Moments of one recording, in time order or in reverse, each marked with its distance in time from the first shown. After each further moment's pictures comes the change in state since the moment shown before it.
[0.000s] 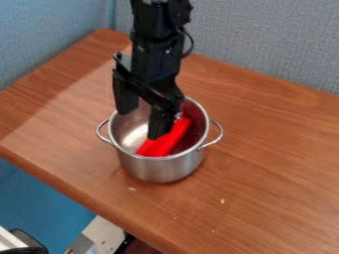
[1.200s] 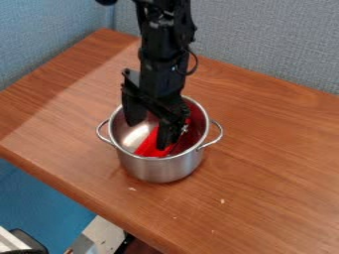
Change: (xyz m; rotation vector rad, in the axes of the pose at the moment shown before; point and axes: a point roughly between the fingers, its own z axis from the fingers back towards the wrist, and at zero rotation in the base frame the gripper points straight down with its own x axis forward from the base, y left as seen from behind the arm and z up) arm 0.013 -0.001 -0.024 -0.006 -0.018 0.020
